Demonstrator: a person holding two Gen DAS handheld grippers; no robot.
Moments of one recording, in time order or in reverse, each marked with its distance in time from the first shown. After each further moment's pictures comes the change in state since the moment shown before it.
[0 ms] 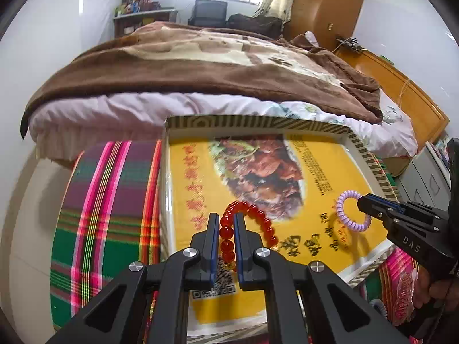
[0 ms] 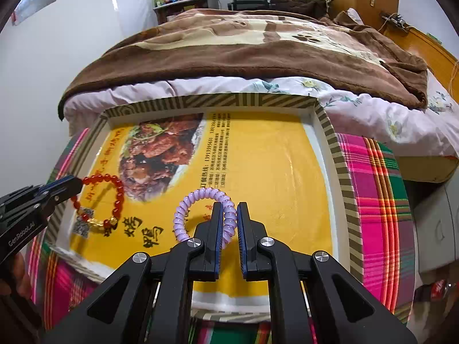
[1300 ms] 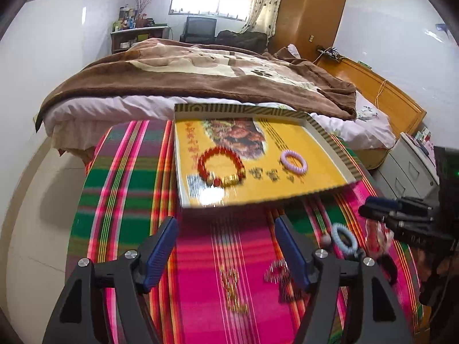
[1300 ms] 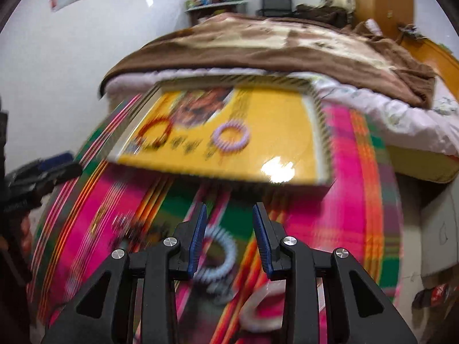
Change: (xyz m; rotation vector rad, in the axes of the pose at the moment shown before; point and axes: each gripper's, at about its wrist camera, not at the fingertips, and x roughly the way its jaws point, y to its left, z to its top) left arm -0.112 -0.009 -0.100 0.041 -0.094 -0.051; right arm -0.093 -0.001 -0.109 -0.146 -0.014 0.158
